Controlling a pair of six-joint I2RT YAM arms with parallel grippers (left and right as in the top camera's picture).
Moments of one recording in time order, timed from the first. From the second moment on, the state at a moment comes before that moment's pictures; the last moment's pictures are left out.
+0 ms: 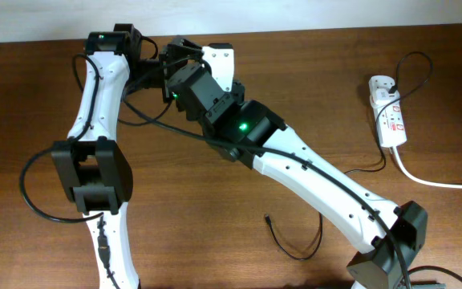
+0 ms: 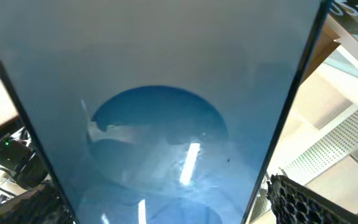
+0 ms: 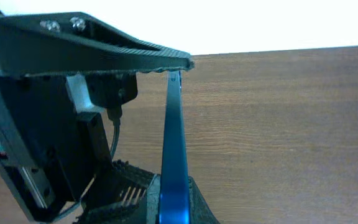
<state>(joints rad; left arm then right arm) -0.05 2.35 2.25 -1.50 1.54 -0.54 0.82 1.86 1.87 -0.75 0.54 0.63</state>
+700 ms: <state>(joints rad) -0.05 2.35 2.26 -1.50 1.47 -0.63 0.32 1.86 1.87 -0.97 -0.08 1.41</state>
